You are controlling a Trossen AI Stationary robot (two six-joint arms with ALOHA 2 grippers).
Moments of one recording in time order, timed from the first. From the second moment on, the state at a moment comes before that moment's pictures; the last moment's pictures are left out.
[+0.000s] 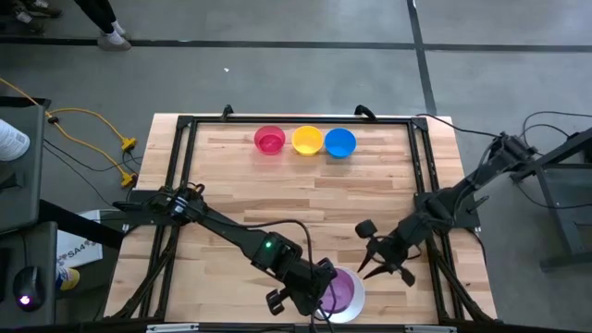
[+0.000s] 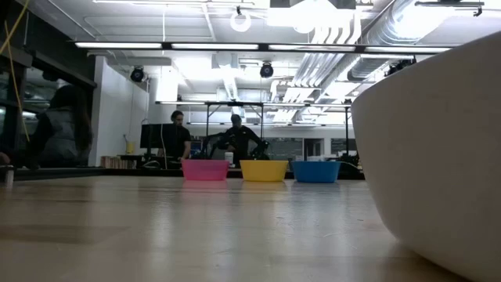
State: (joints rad) left arm -0.48 2.18 2.27 -0.97 0.15 0.53; right arm 0.61 1.14 0.79 -0.03 -0.11 0.00
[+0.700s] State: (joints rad) left arm -0.48 2.18 2.27 -0.95 0.15 0.54; right arm 0.63 1.22 0.79 0.11 -0.15 0.00
